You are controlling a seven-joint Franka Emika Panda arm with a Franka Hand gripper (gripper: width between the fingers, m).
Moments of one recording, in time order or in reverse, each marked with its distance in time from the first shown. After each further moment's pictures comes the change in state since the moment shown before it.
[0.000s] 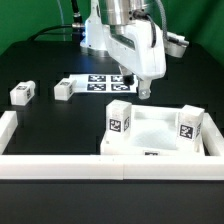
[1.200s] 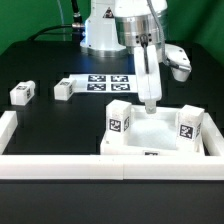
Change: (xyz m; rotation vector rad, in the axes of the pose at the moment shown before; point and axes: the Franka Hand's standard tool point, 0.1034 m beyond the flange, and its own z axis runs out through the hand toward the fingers) arm -0.033 0.027 0.047 -0.070 -0.018 0.231
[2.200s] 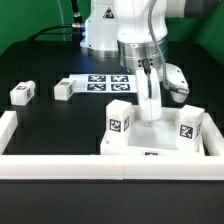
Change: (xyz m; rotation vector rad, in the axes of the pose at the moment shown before) arm 0.010 0.016 0.030 -0.055 0.023 -0.040
